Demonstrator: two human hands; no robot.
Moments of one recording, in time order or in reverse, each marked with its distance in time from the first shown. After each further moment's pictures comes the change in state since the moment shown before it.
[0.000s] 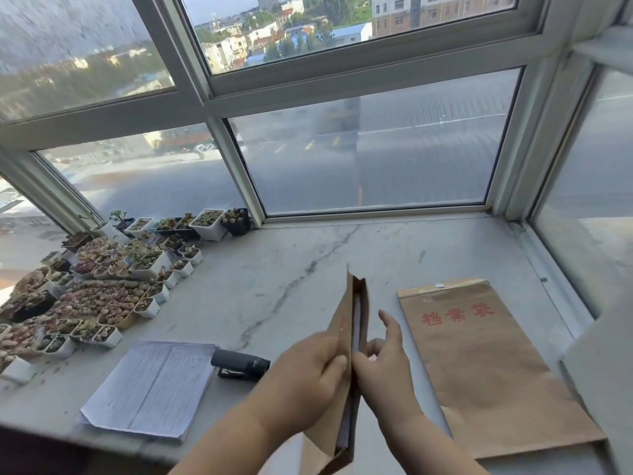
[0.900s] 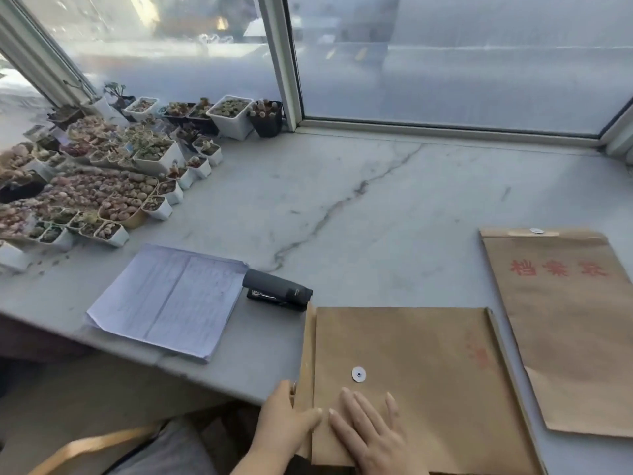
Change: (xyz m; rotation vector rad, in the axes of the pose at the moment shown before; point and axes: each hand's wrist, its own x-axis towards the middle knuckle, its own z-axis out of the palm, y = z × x) left_hand -0.114 -0.232 0.123 -0.402 -0.008 -1.011; right_hand -0.069 0.203 0.099 -1.155 -0.383 -0.847
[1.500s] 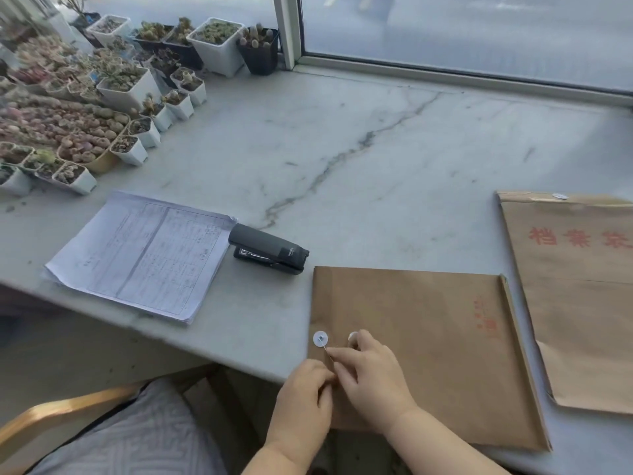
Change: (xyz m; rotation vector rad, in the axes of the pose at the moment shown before) left_hand 0.006 -0.030 0.058 0.095 0.055 0.490; right_hand 0.052 0.021 0.025 0.495 -0.253 0.370
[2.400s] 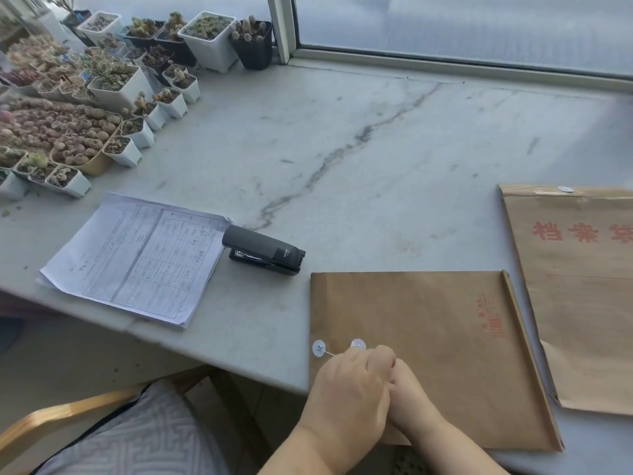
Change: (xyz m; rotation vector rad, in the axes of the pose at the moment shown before) left_hand 0.015 0.085 -0.010 0.398 0.082 0.487; right_hand -0.013 0.013 -0.022 0.815 -0.160 0.344
